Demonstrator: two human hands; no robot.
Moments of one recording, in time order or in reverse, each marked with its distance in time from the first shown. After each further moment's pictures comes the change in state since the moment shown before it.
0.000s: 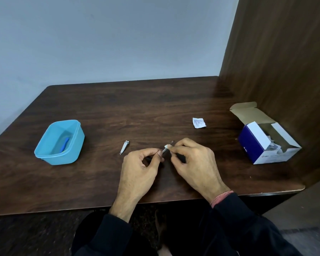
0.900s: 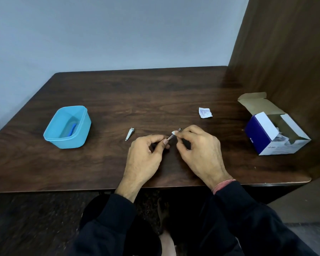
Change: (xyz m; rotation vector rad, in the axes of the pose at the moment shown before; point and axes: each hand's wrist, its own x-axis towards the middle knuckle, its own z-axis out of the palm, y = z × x) left_hand 0.003 -0.004 0.001 0.092 -0.041 0.009; right_hand 0.001 0.000 0.002 -0.031 0.009 0.029
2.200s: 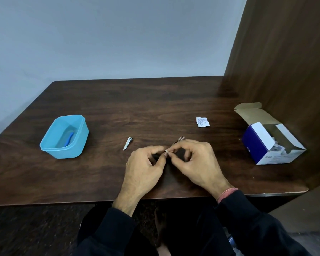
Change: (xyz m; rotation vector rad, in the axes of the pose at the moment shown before) left_hand -0.004 0.000 0.000 0.057 -0.004 0.083; right_hand 0.004 -0.001 -0.008 0.328 -0.156 0.074
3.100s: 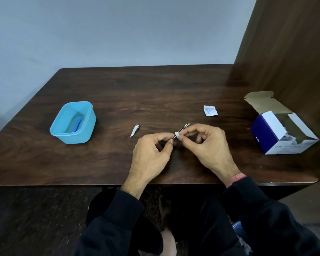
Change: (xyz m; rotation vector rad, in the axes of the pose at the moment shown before) left_hand 0.000 0.003 0.000 -0.043 -0.017 -0.042; right_hand 0.005 0.008 -0.005 0.229 0.036 0.204
